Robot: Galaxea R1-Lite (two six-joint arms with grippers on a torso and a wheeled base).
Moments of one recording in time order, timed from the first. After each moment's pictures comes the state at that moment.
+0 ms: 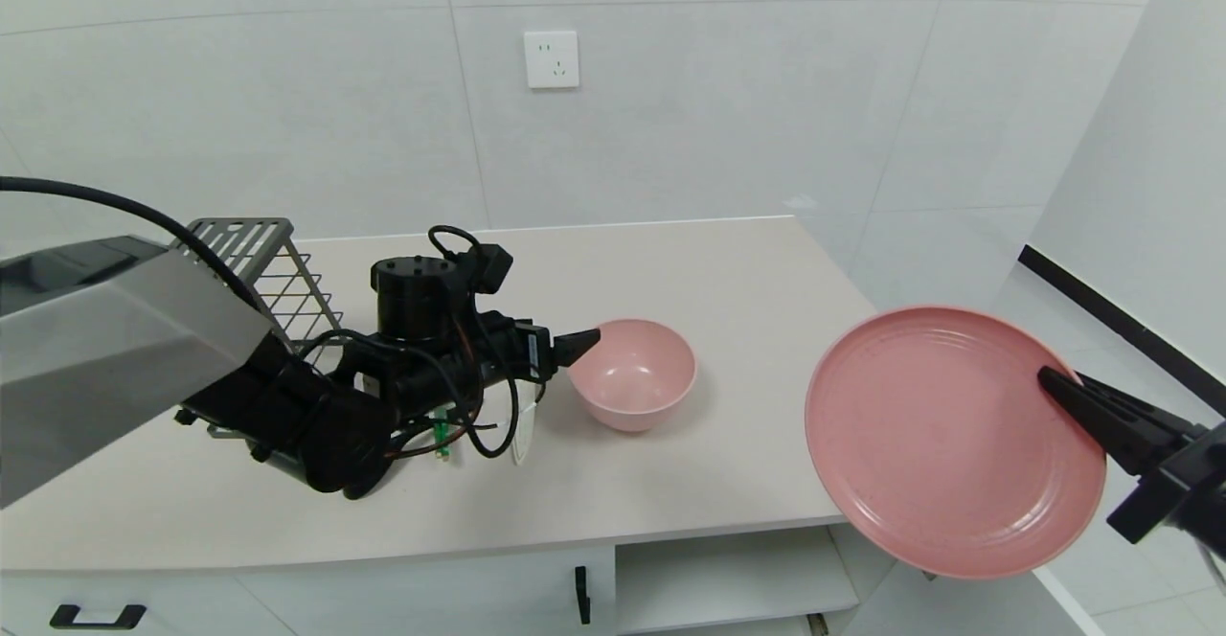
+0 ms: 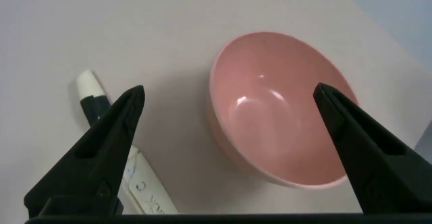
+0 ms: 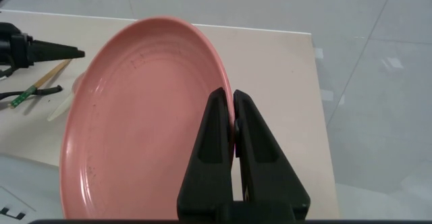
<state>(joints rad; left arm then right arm) -0.43 2.07 -0.89 -0.89 -0.24 -0.19 0.21 1.27 0.00 -1.28 0.15 0.00</state>
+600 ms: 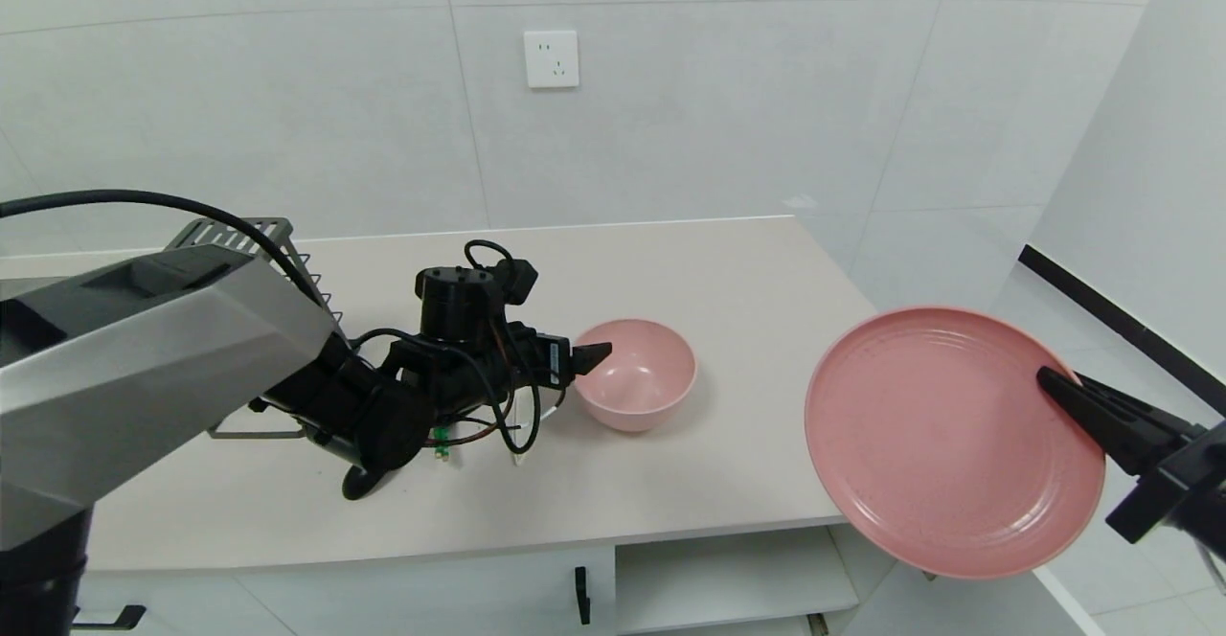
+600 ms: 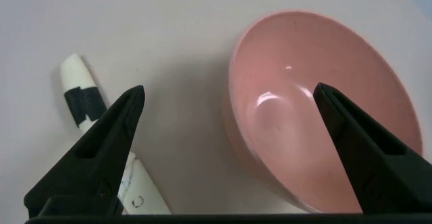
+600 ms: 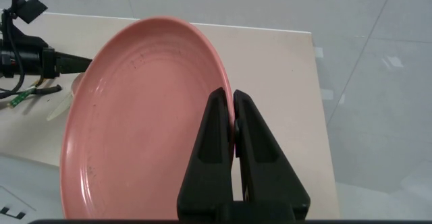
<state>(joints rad) -0.45 2.18 -1.01 -0.80 -0.20 -0.19 0.21 1.28 0.00 -1.28 0.15 0.00</state>
